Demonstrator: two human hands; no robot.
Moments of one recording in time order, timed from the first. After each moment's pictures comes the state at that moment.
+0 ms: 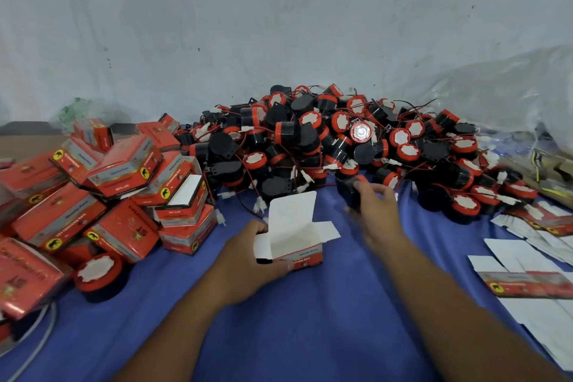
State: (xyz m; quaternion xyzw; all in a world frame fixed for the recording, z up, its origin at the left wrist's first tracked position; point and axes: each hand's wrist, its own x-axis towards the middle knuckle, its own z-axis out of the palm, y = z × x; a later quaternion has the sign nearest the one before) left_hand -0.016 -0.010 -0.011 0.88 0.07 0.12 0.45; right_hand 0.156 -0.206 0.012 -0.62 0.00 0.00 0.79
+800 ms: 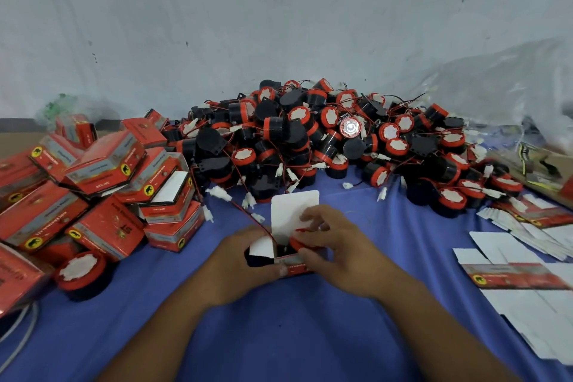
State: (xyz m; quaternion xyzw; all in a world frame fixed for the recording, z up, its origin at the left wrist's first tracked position) left_hand -0.021 -0.026 -0.002 0.87 -0.05 0.12 0.47; right_hand 0.076 -0.239 0.015 -0.79 -0.52 -0.08 0.33
